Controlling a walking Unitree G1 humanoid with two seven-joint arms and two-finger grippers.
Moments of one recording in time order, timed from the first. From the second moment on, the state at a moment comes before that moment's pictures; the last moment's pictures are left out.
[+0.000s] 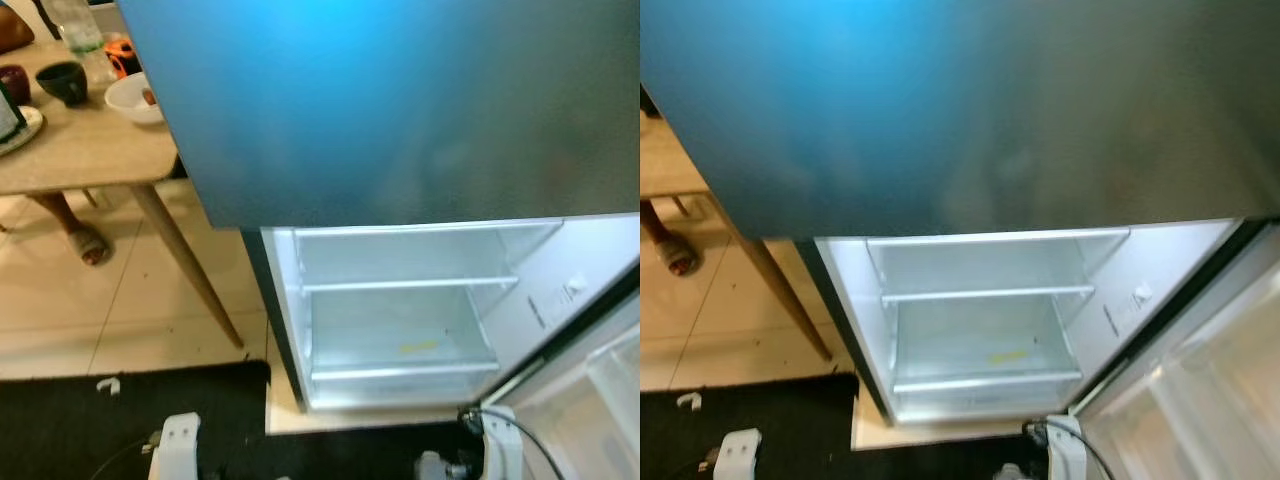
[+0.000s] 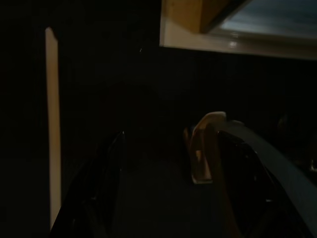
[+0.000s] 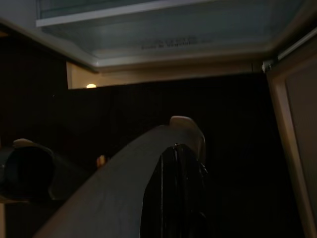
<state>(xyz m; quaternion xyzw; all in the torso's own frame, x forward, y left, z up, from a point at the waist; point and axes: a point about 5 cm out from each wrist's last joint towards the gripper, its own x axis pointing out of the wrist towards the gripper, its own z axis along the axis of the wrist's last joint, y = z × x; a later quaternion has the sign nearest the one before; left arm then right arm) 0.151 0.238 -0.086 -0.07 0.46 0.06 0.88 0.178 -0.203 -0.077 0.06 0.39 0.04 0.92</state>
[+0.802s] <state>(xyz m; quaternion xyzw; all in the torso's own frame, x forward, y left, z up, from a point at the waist) 0.155 0.232 -0.087 -0.08 0.46 0.08 0.88 0.163 -0.209 -0.085 0.07 0.43 0.01 0.90</state>
